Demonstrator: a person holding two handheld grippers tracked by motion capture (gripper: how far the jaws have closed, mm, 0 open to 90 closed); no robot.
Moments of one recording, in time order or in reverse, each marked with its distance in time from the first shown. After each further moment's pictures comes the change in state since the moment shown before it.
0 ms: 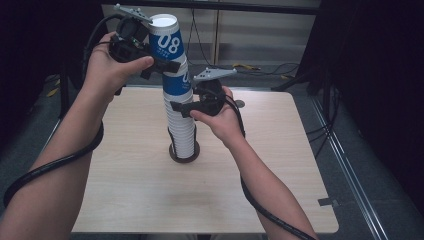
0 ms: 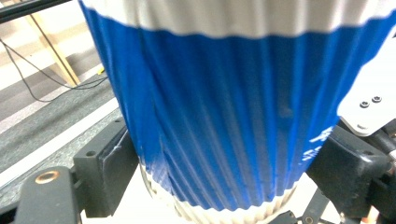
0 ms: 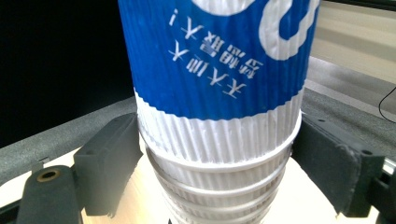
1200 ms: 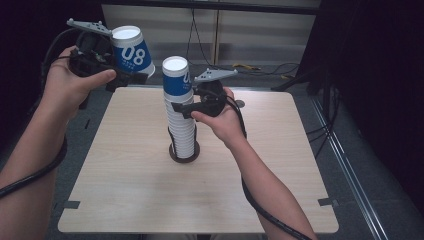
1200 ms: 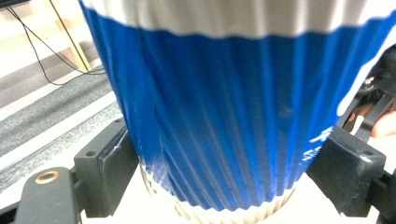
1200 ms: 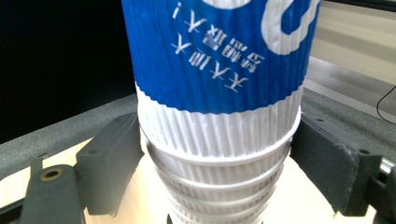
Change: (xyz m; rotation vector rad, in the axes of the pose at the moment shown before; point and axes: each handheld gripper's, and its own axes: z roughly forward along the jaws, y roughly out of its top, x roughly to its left) left arm 0.024 -0.054 -0.045 0.011 0.021 -0.042; right arm 0.000 -0.002 -0.003 0.010 -0.002 -0.008
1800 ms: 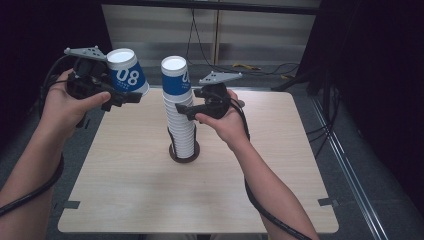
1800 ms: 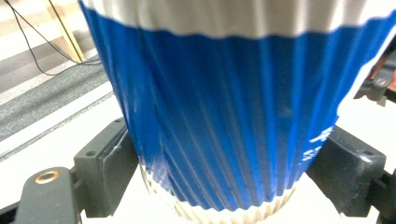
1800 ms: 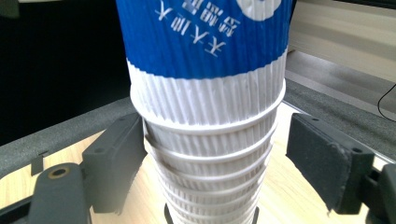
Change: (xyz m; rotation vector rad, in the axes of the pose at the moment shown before) left arm 0.004 -0.049 0.008 0.018 -0.022 -0.010; right arm -0.005 -0.010 -0.006 -0.003 0.002 0.008
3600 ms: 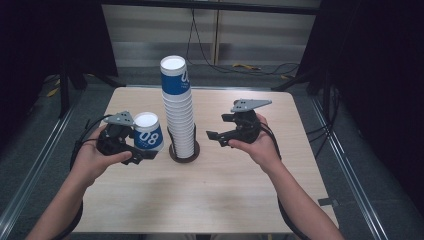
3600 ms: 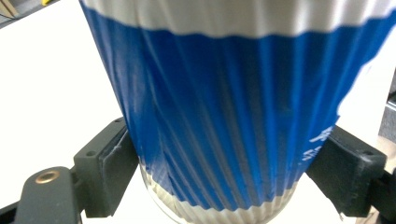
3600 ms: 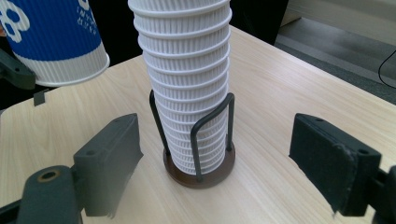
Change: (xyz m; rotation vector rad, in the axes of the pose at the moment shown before) left arm -0.045 -0.106 0.066 0.141 -0.137 0.040; right arm -0.026 -0.075 -0.054 0.099 0.015 -0.004
